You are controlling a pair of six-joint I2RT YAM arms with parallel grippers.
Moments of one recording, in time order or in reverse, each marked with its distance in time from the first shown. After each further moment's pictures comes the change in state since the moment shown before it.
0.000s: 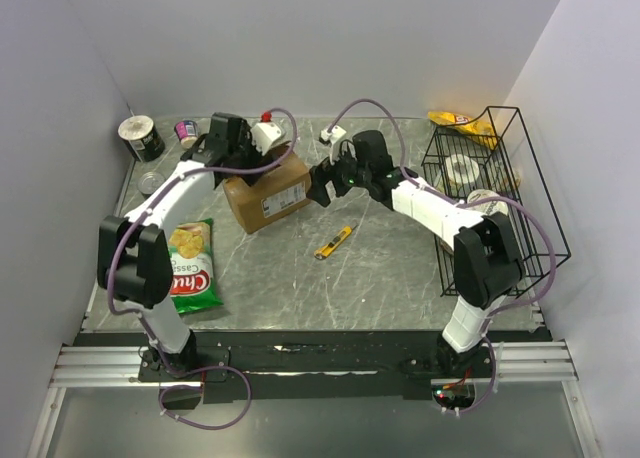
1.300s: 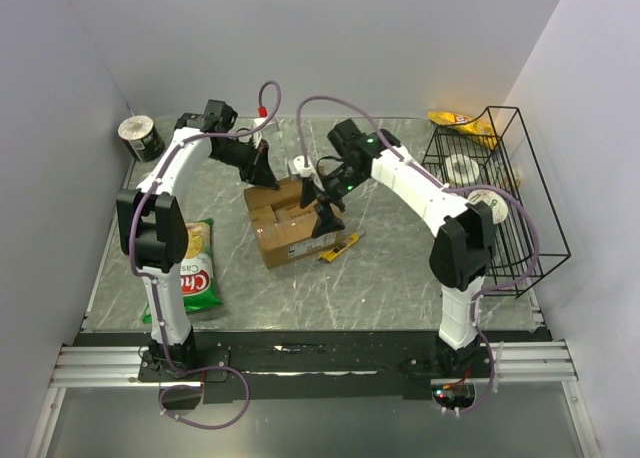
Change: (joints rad) left arm 0.110 0.315 0.466 -0.728 0.890 0.079; right arm 0.059 0.176 0.526 -1.056 -0.539 -0.999
